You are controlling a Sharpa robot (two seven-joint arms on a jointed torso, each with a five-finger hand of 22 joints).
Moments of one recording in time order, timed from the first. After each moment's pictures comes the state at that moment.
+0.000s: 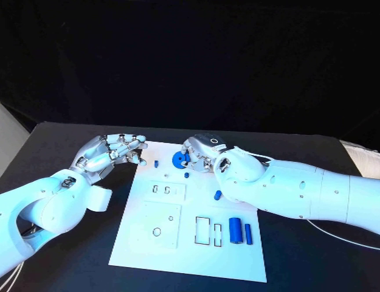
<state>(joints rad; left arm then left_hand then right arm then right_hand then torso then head) 0.94 -0.97 0.28 1.64 -0.24 -0.16 0.35 1.34 -0.15 0.54 0.12 0.08 0.87 0.22 0.23 0.14 1.10 0.16 0.09 0.07 1.04 0.08 0.80 0.53 0.17 1.04 0.16 0.54 0.30 1.21 -0.55 -0.11 1.35 -1.67 -0.52 -0.30 1.42 -0.16 0.27 0.27 0.26 0.97 0.14 0.20 0.36 1.47 0.07 1.57 1.31 1.46 -0.01 1.57 1.31 0.01 1.46 0.09 1.56 1.31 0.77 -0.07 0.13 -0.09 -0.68</state>
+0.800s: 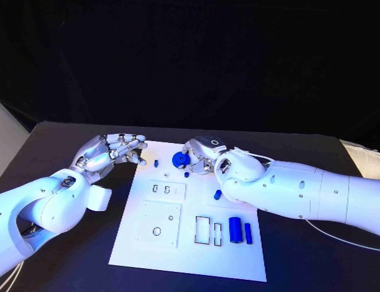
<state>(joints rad) 0.94 -0.97 0.28 1.63 -0.25 -0.16 0.35 1.34 -0.15 0.54 0.12 0.08 0.87 0.22 0.23 0.14 1.10 0.16 0.09 0.07 1.04 0.08 0.80 0.53 0.17 1.03 0.17 0.55 0.30 1.21 -0.55 -0.11 1.34 -1.65 -0.49 -0.29 1.25 -0.16 0.17 0.29 0.14 0.89 0.17 0.14 0.31 1.47 0.08 1.53 1.31 1.47 0.01 1.57 1.31 0.01 1.47 0.11 1.56 1.31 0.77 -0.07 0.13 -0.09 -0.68</state>
